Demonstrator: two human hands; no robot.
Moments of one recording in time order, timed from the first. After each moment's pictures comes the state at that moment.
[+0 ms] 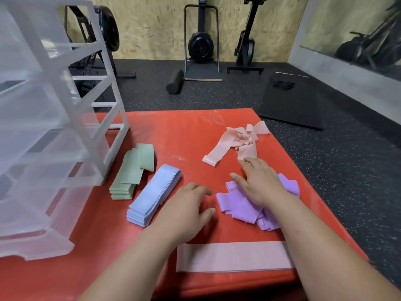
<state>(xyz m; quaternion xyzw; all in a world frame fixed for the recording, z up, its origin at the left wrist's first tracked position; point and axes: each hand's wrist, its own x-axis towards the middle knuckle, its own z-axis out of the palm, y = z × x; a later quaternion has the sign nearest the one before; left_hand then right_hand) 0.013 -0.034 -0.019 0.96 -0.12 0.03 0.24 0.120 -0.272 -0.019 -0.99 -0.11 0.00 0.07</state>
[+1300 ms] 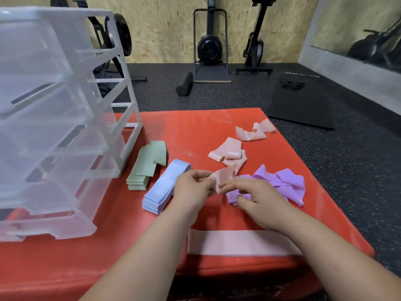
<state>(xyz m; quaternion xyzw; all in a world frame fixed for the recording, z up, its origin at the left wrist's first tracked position) 0.011 -0.058 0.005 0.66 0.17 0.03 0.73 0.014 -0.252 0.023 -0.89 -0.28 0.04 0.36</state>
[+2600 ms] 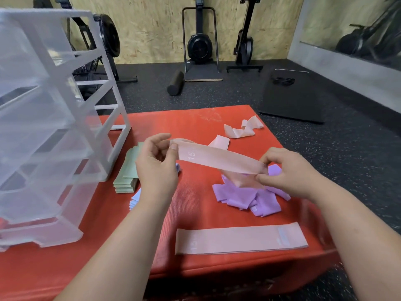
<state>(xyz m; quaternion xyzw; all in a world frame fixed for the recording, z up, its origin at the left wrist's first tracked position) 0.019 -0.037 0.045 0.67 0.07 0.34 0.66 0.055 -0.339 0.057 -0.94 -0.20 -0.03 0.29</state>
